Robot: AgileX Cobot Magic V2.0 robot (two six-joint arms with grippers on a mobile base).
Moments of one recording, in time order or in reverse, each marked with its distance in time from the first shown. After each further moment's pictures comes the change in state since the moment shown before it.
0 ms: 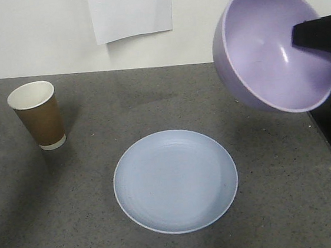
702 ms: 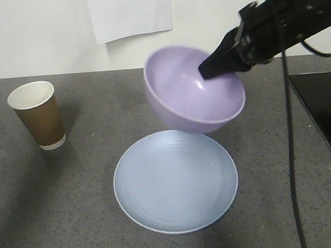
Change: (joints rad) left arm 0.000 0.000 0.000 0.000 0.000 0.000; right arm 0.307 0.576 -0.462 -0.250 0.239 0.073
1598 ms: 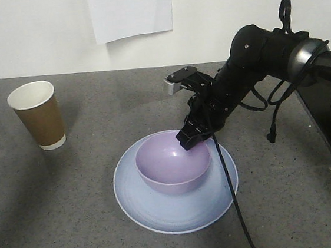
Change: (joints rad) left arm 0.000 0.000 0.000 0.000 0.000 0.000; right arm 0.158 0.339 0.000 -0.254 -0.121 0.117
